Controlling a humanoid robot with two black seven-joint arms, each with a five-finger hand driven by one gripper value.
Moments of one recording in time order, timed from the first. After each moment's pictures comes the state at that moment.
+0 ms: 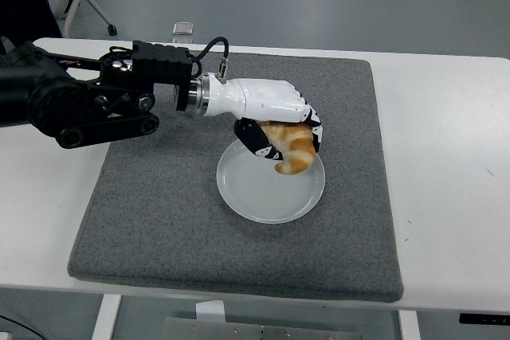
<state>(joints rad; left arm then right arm) -1.40 0.43 0.21 -1.22 1.32 0.10 -0.51 0.06 0.00 -0.15 0.15 0.03 -0.02 -0.06</state>
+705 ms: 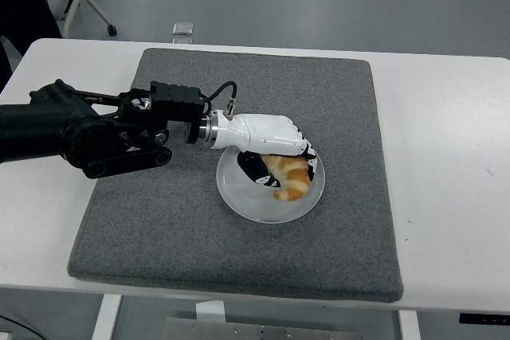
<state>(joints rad) -1.27 0.33 0.21 -1.11 1.40 0.13 -0.51 0.06 0.00 -0.15 0.15 0.03 -0.02 -0.06</state>
